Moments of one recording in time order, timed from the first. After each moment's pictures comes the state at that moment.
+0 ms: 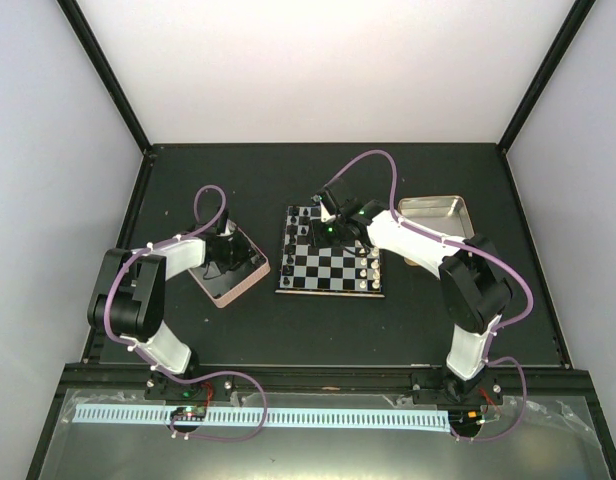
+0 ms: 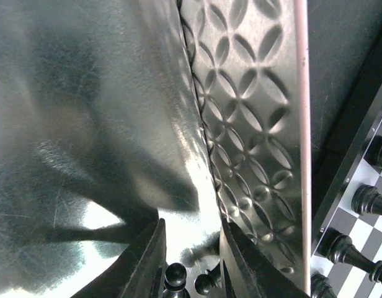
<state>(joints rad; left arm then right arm) -0.16 1.62 0.78 -0.24 0.30 -0.81 0.71 1.82 1.36 -0.50 -0.17 0.49</state>
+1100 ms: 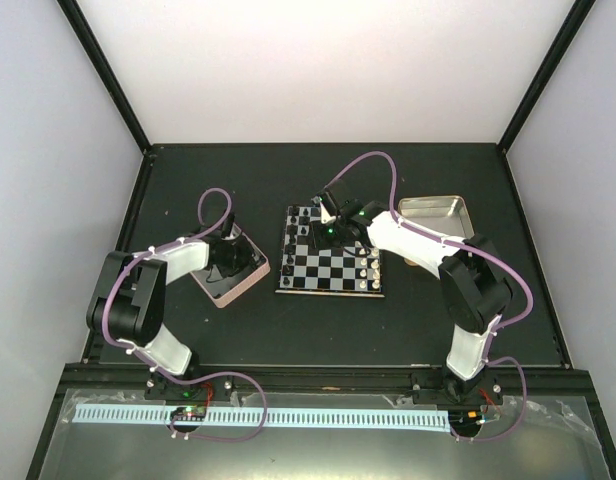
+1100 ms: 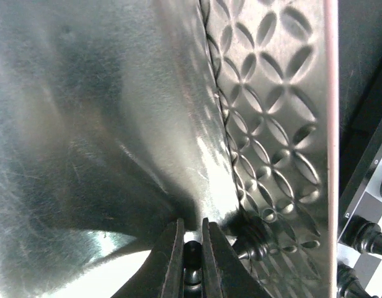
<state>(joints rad) -0.21 1.60 0.77 -0.29 0.23 -0.81 0.71 1.82 1.35 -0.50 -0.18 0.49</state>
